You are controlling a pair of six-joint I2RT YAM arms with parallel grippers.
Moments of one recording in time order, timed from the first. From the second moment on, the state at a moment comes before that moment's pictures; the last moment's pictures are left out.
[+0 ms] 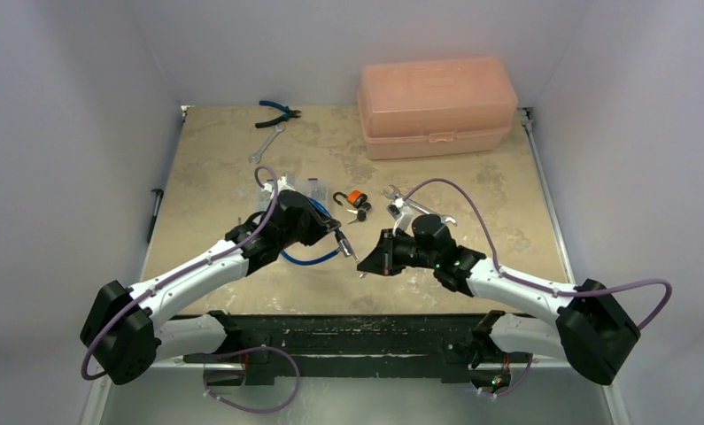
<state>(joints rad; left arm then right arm) -0.71 1.16 0.75 -0.19 -0.12 -1.21 0.77 1.15 0.49 0.18 -0.39 0.75</state>
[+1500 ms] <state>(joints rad) -0.70 1.16 0.74 -0.17 -0.12 -1.22 0.78 1.18 0.54 0.15 -0.38 0.72</state>
